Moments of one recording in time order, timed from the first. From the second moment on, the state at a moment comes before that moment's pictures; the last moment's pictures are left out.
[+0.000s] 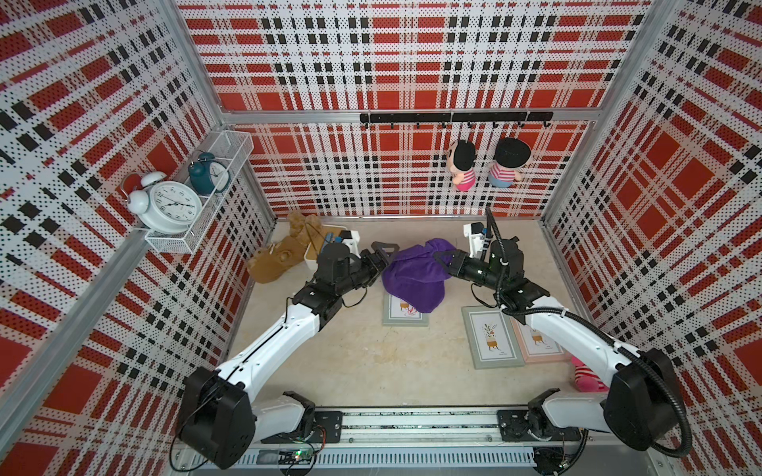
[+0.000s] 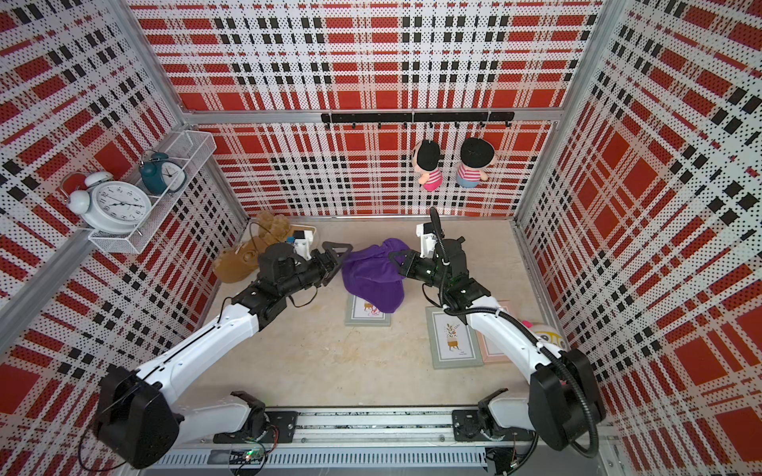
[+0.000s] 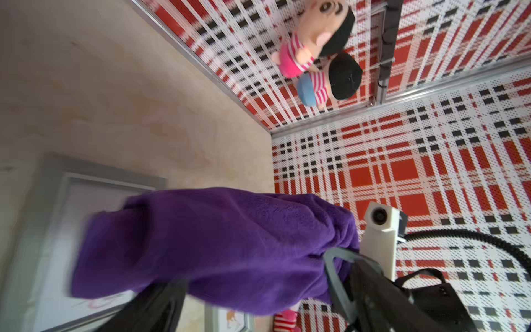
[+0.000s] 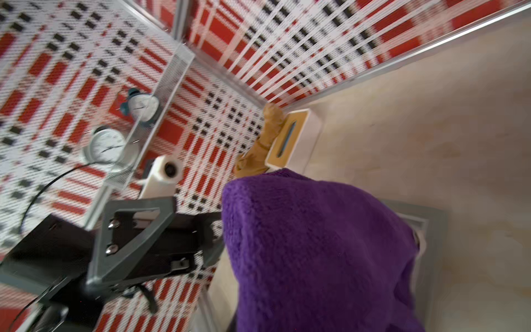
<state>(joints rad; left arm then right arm) -0.40 1.20 0.87 0.07 0.33 -1.09 0.44 1.31 0.97 0.09 -0.38 0.76</state>
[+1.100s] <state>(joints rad) -0.54 1.50 0.55 0.09 0.13 -0.99 0.75 1.92 1.26 -0.44 -0.10 0.26</state>
